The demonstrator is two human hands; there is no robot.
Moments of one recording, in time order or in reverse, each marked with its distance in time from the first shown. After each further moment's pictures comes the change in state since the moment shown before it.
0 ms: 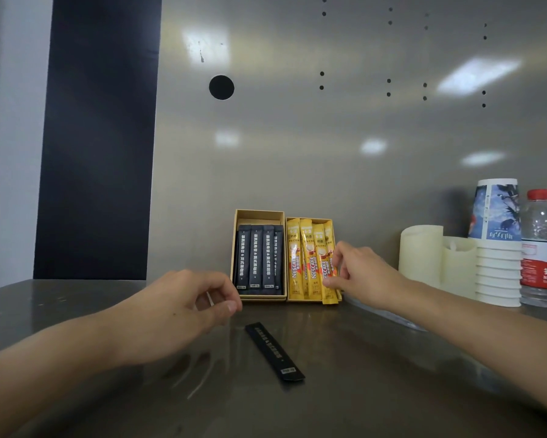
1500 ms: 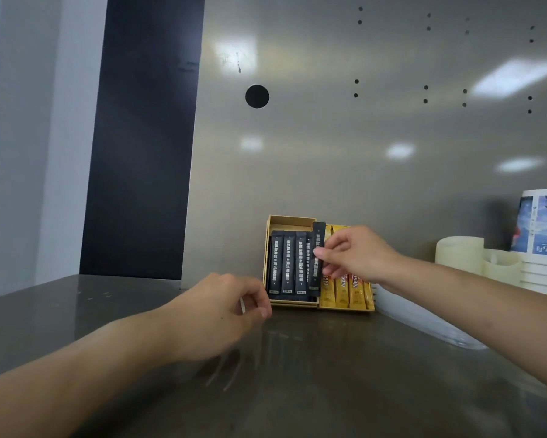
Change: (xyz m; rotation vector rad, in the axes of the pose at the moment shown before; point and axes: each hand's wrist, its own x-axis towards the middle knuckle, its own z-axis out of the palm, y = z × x) left_hand -0.002 0.001 -0.003 0.134 0.007 -0.002; right_hand 0.022 -0.069 -0.023 0.645 -0.057 0.101
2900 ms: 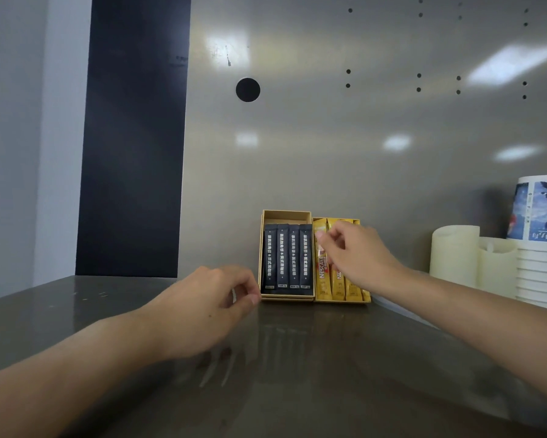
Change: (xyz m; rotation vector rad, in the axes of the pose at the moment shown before) left_hand -0.001 -0.006 0.000 0.108 0.089 0.049; right_hand -0.007 0.014 0.012 -0.357 0.253 -0.213
